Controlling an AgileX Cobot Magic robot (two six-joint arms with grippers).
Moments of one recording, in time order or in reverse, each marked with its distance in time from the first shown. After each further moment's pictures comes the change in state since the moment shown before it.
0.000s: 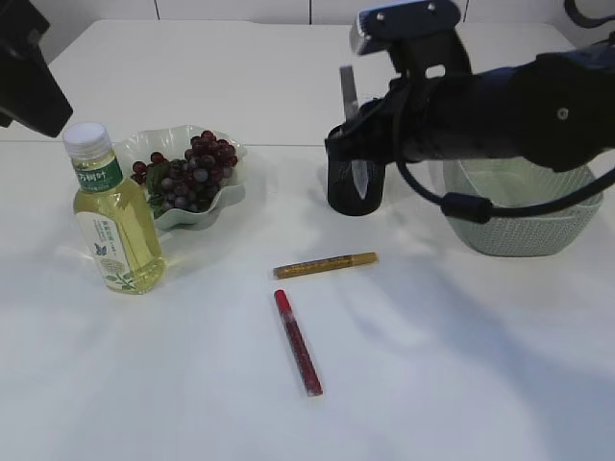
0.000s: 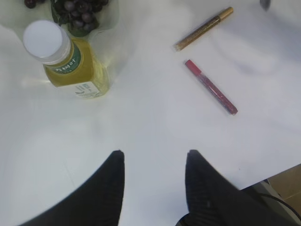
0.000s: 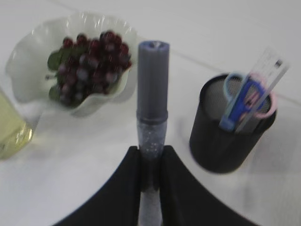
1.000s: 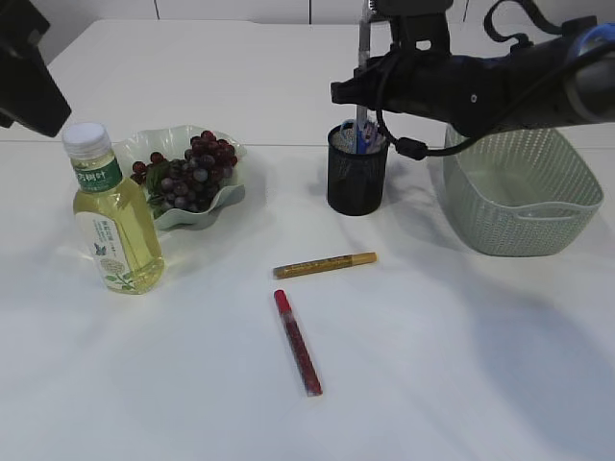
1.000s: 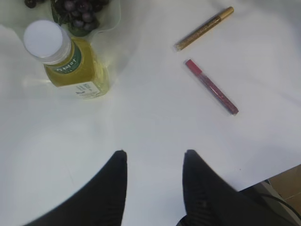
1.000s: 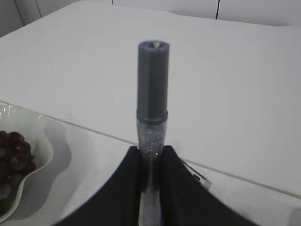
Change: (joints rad) left arm 0.000 0.002 0.000 -0.002 0.000 0.000; right arm -0.152 0.374 -0.363 0.014 -0.266 -0.002
